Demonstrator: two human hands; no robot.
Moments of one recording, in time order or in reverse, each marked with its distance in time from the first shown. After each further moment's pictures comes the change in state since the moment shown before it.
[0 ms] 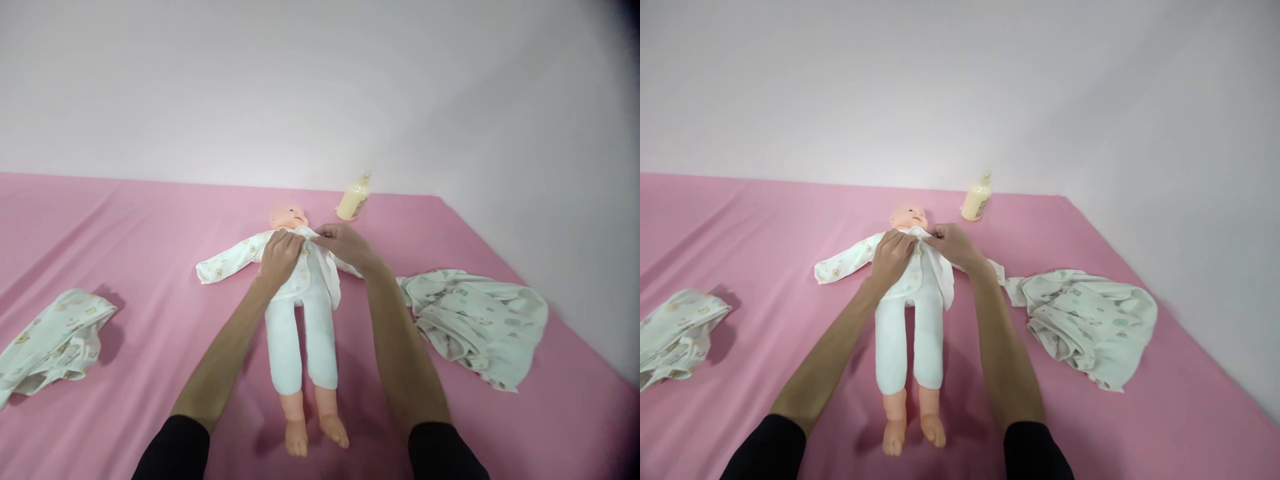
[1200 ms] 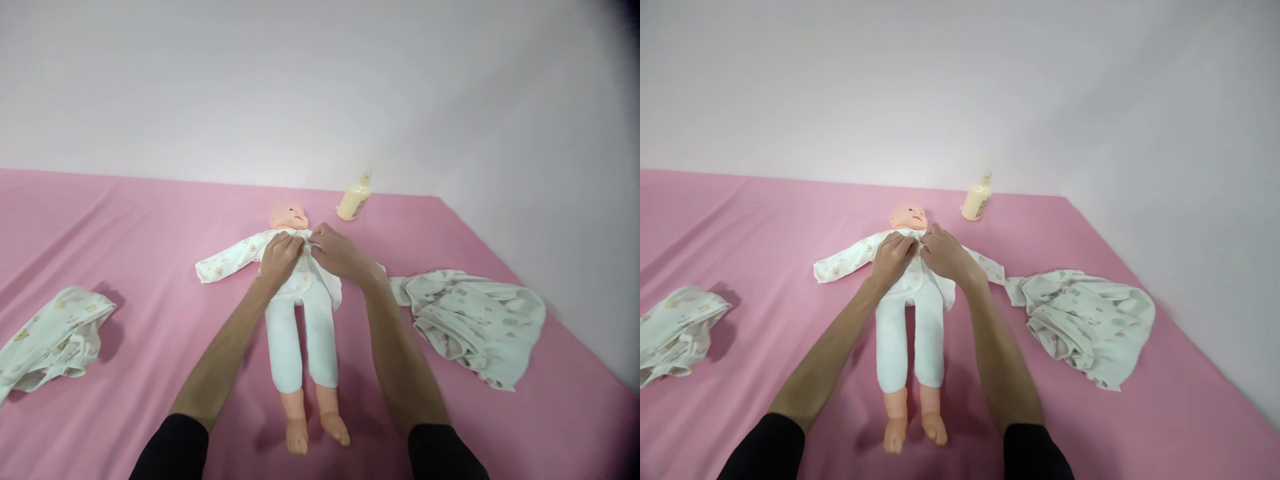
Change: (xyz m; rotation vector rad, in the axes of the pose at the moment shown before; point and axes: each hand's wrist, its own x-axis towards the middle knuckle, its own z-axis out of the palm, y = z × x) left_hand -0.006 -0.001 0.000 -0.071 -0.095 -0.042; right_hand -0.013 -0.021 0.017 -0.718 -0.074 -0.165
